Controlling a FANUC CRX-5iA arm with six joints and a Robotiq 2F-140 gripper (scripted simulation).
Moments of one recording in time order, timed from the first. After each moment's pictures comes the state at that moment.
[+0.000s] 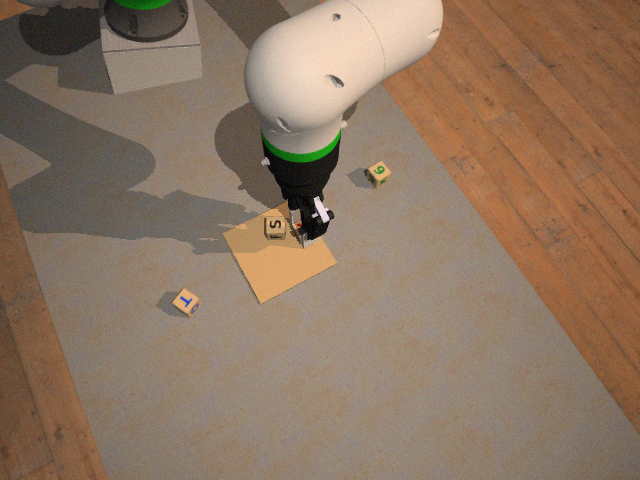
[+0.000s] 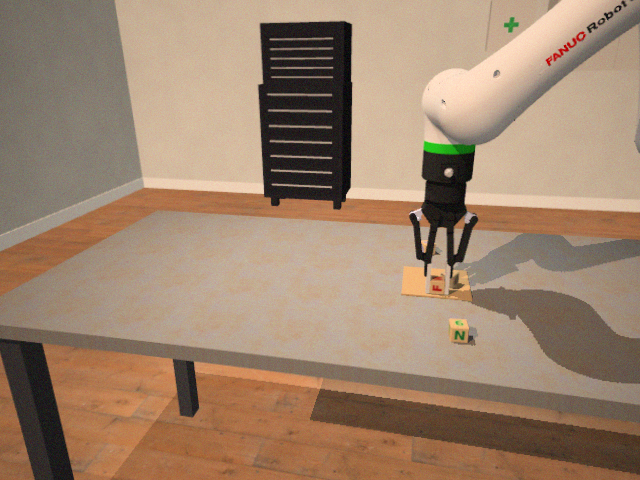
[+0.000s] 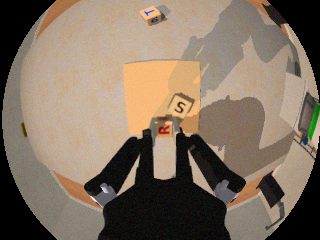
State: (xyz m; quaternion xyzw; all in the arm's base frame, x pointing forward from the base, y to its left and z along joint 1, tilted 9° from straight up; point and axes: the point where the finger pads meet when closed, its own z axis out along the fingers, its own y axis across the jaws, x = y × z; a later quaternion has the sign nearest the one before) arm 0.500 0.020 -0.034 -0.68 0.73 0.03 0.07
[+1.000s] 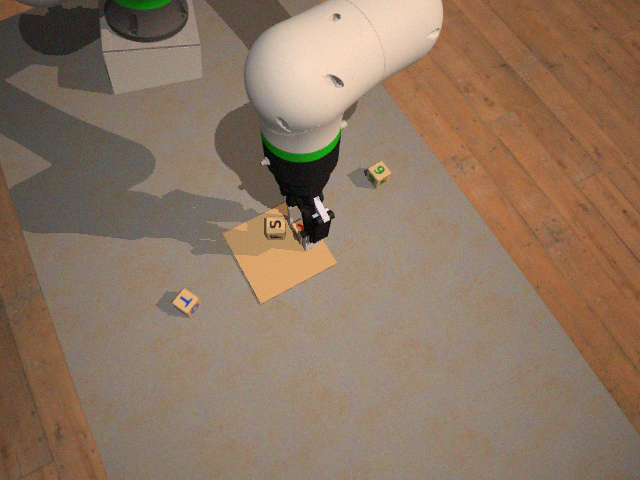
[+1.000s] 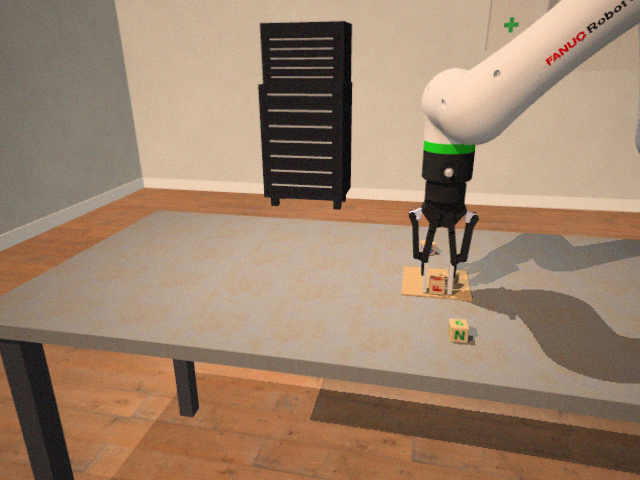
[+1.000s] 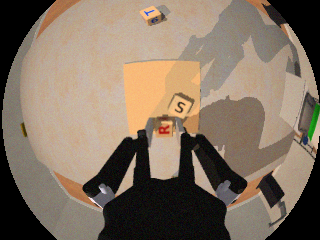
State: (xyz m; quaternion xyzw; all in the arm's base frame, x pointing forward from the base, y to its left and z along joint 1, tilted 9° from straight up) arm 0.500 0.020 -0.034 -0.68 0.73 0.03 0.07
